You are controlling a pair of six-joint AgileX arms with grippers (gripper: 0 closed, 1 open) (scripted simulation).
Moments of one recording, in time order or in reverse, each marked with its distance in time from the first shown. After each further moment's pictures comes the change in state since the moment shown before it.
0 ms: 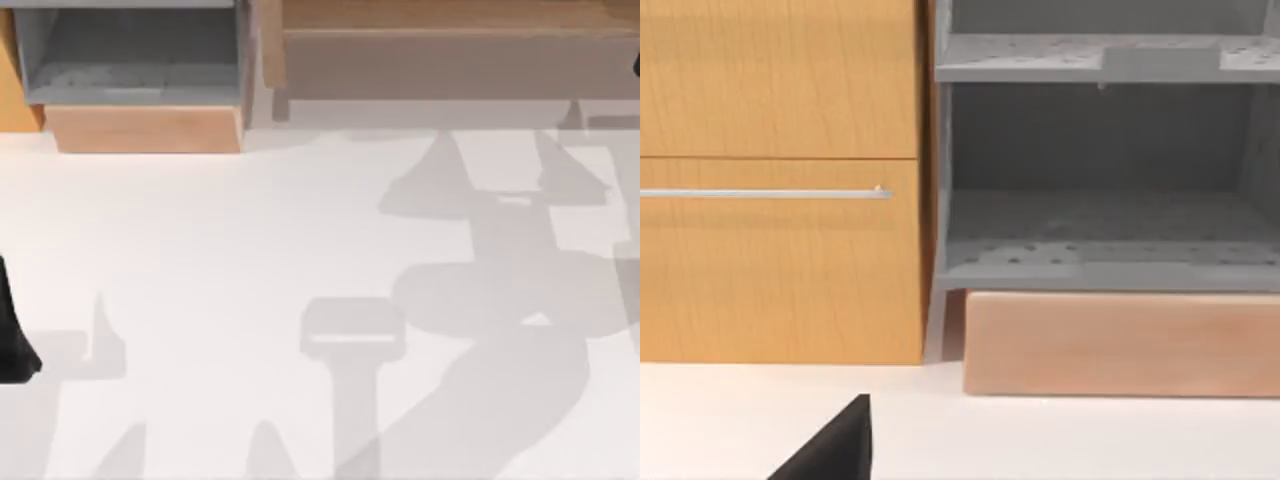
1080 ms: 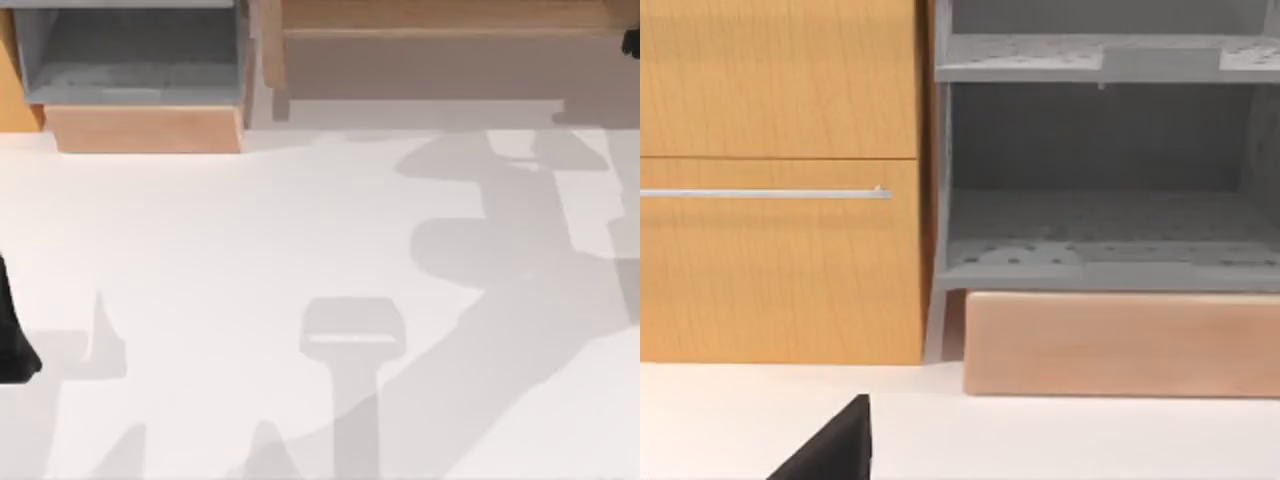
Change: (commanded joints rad) left arm 0.000 0.000 0.000 0.000 0.000 0.000; right arm 0.011 0.174 0.194 -0.020 0.014 0.000
